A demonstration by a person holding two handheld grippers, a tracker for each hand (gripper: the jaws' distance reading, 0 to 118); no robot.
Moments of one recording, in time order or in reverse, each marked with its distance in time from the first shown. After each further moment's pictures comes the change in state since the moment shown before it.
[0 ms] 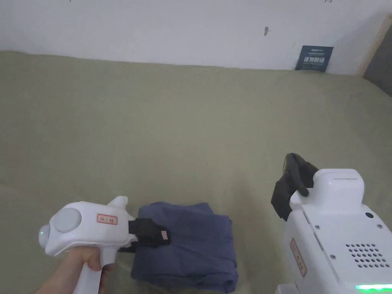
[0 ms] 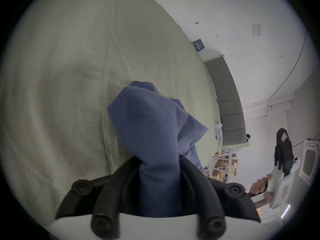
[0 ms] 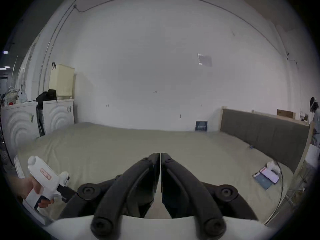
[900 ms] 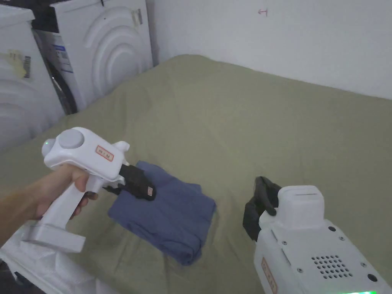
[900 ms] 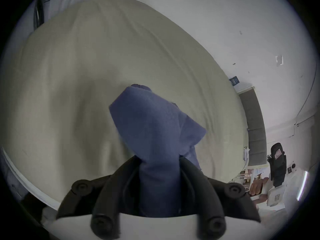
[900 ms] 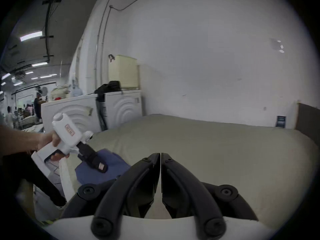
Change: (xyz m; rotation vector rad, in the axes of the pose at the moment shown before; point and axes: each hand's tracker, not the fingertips) left arm -0.198 0.083 0.330 0.159 0.332 0.092; right arm -0.322 -0.030 -0.095 -0.153 0.666 -0.025
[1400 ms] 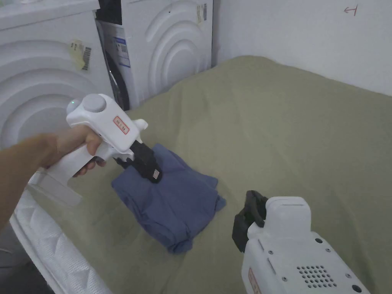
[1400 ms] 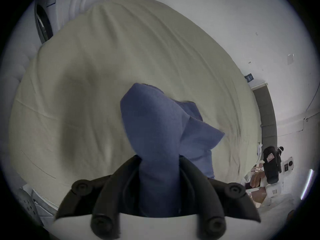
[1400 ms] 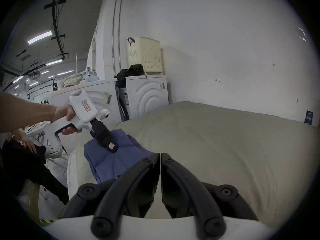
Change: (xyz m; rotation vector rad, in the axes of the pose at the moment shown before) left arm -0.111 0.099 0.020 -0.077 0.116 -0.047; right arm -0.070 -0.030 -0.130 -0.077 0.152 -0.006
